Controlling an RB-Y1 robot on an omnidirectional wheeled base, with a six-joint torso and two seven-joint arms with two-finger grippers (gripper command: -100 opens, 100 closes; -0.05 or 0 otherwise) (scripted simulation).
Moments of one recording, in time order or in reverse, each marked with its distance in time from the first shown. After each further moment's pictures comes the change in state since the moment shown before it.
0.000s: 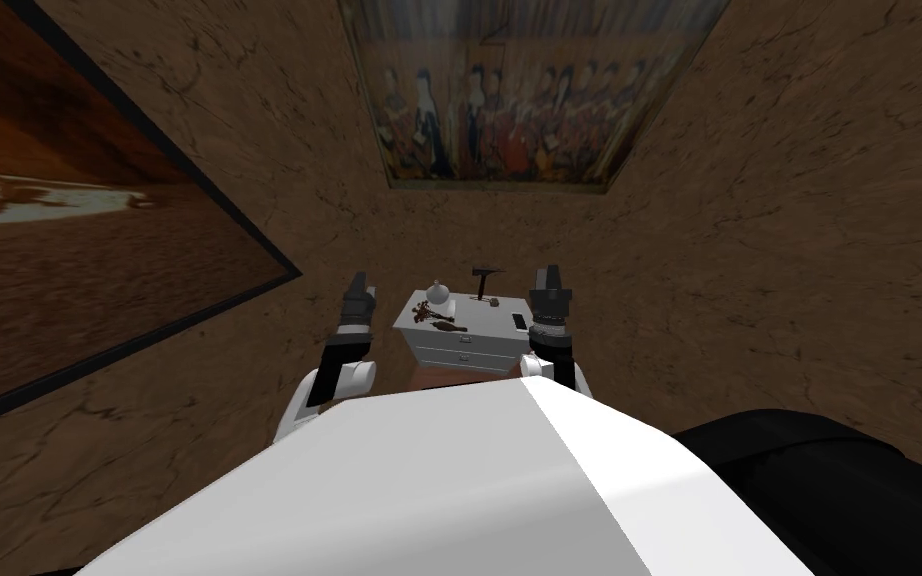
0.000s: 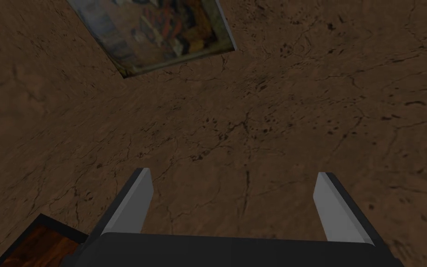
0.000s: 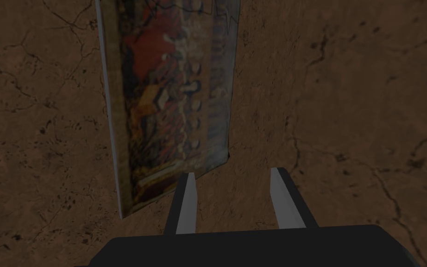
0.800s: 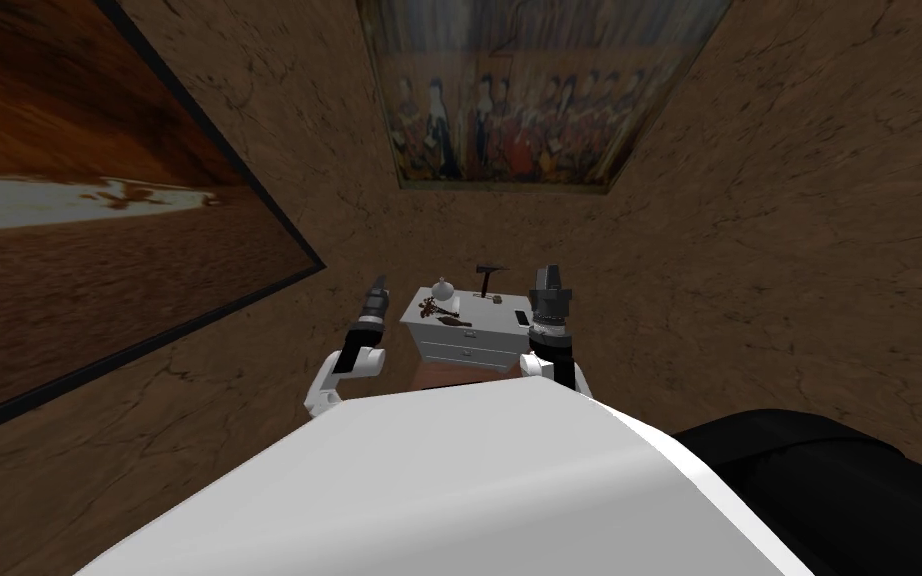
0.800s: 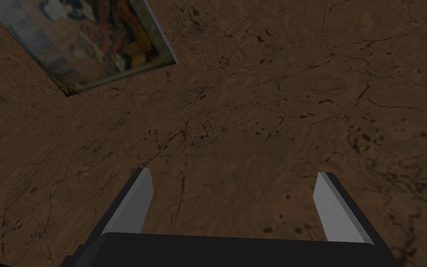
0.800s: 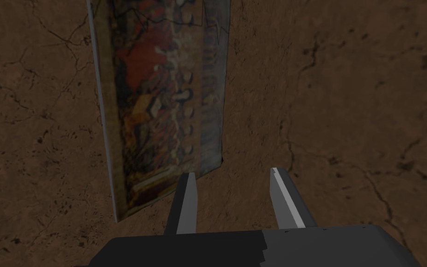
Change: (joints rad) left arm -0.158 0.039 -0.012 0.196 0.003 0.123 0.006; right arm 0.000 0.000 0.000 0.000 0.000 0.000 0.000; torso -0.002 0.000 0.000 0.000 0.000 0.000
